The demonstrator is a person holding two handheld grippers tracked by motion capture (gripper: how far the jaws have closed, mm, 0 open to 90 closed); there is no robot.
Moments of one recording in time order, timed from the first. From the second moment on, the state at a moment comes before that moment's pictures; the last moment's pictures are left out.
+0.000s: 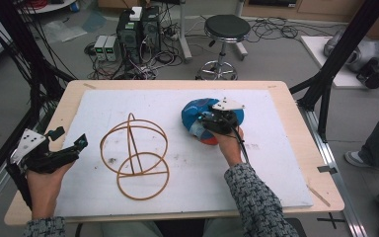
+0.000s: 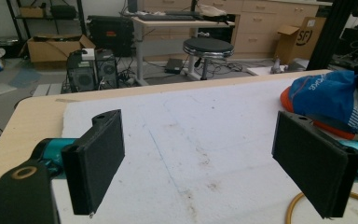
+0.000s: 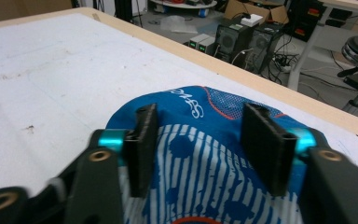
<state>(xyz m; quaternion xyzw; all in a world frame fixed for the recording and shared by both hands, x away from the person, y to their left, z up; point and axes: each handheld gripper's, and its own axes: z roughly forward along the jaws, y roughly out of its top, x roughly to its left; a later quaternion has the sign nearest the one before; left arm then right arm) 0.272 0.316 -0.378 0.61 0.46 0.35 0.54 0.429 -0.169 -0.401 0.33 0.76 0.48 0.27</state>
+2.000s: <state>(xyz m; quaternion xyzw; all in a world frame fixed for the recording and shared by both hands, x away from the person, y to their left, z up) 0.270 0.324 -0.377 0.60 0.47 0.35 0.54 0.406 -0.194 -0.311 0.34 0.62 0.66 0.24</state>
